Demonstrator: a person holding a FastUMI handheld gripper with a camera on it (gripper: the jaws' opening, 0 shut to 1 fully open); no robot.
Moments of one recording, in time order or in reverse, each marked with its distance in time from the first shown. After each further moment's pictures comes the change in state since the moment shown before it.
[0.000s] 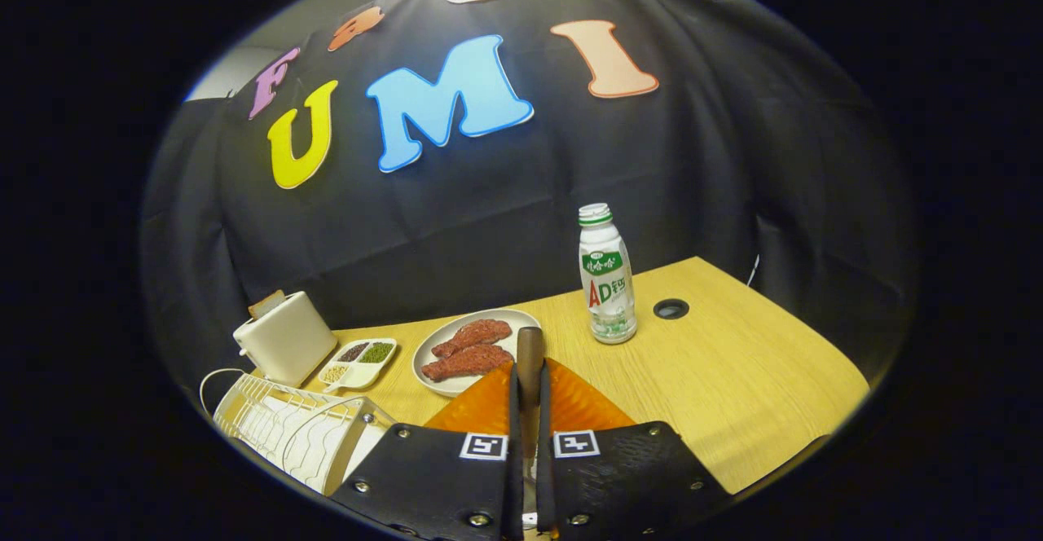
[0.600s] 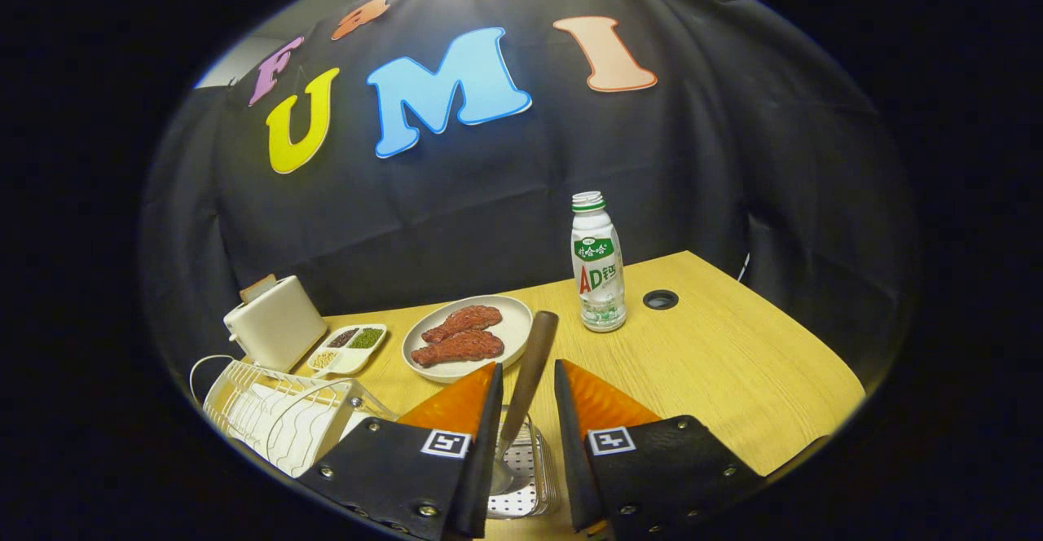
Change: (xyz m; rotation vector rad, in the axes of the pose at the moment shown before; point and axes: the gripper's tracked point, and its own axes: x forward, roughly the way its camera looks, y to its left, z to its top) arm 0.003 -0.007 -0.029 -0.013 0.089 -0.016
